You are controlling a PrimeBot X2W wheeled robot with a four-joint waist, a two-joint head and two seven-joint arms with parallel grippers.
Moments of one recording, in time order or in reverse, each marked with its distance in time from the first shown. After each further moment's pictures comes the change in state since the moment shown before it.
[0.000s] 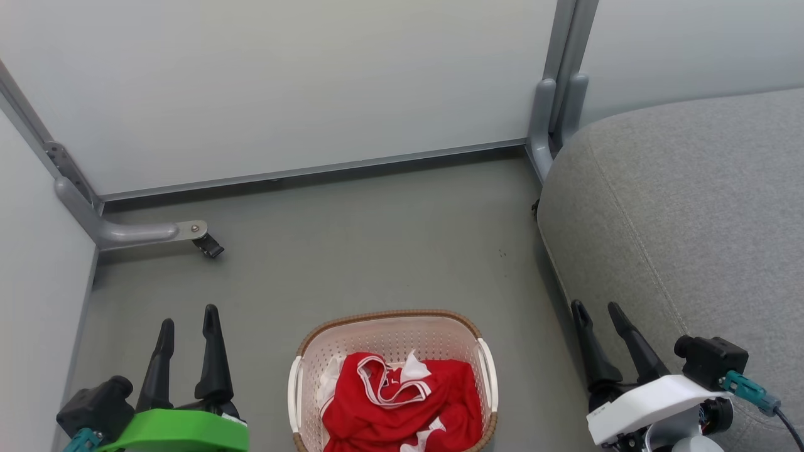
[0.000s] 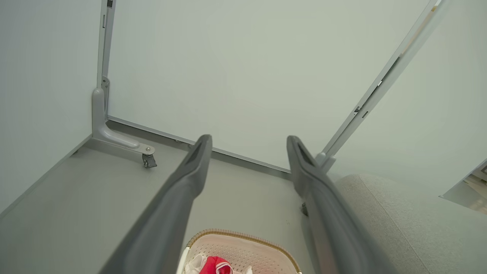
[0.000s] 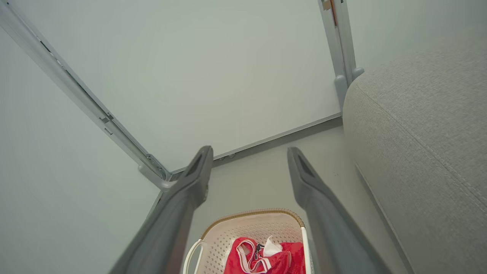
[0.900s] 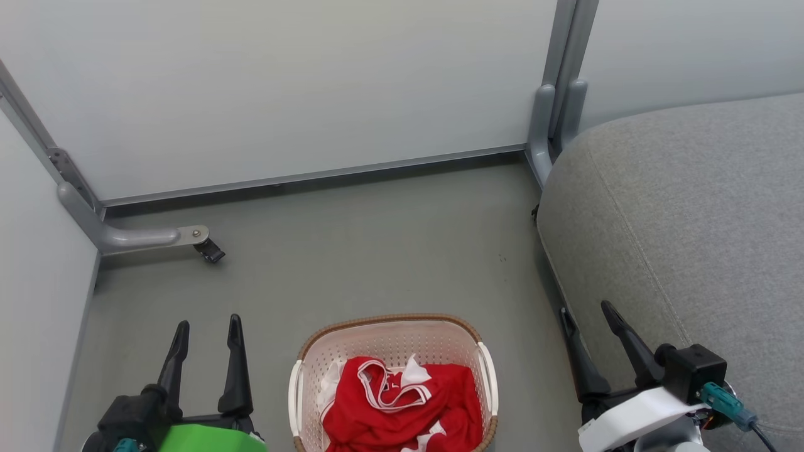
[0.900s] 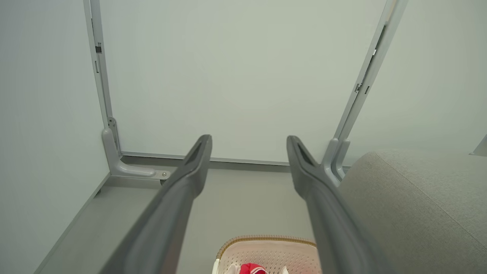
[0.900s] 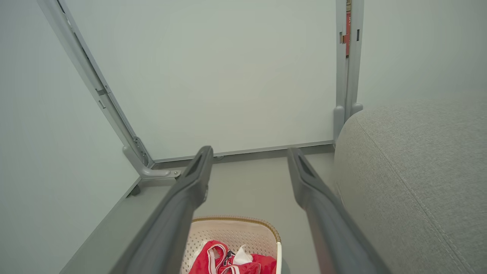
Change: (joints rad) left arm 0.032 0.002 -0.038 -0.012 0.245 -0.002 -0.061; right arm 0.019 -0.002 0.021 -0.023 -0.235 0.000 -0.061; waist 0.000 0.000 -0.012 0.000
